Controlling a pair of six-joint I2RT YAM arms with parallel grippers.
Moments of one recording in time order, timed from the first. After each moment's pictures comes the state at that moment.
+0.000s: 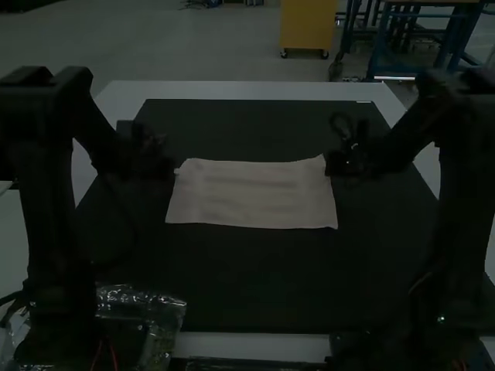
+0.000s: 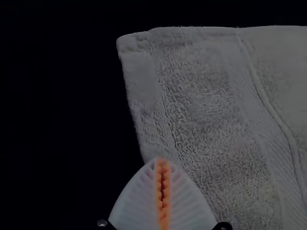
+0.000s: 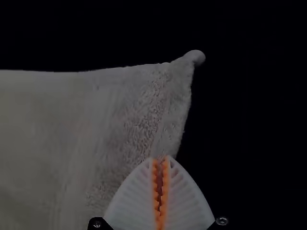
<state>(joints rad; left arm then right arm) 0.07 2.03 0.95 0.35 0.41 0.14 0.13 2.00 0.97 0.37 -0.31 0.09</state>
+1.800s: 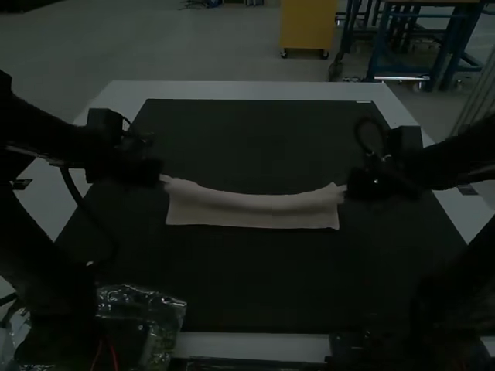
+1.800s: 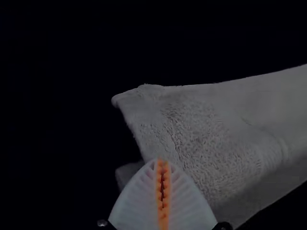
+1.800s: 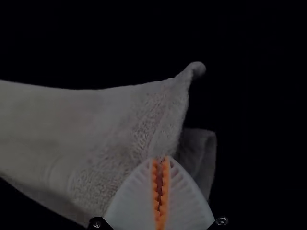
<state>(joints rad) 0.07 1.45 0.67 -0.08 0.45 0.21 0.06 1.49 0.59 0.06 -0.45 0.08</state>
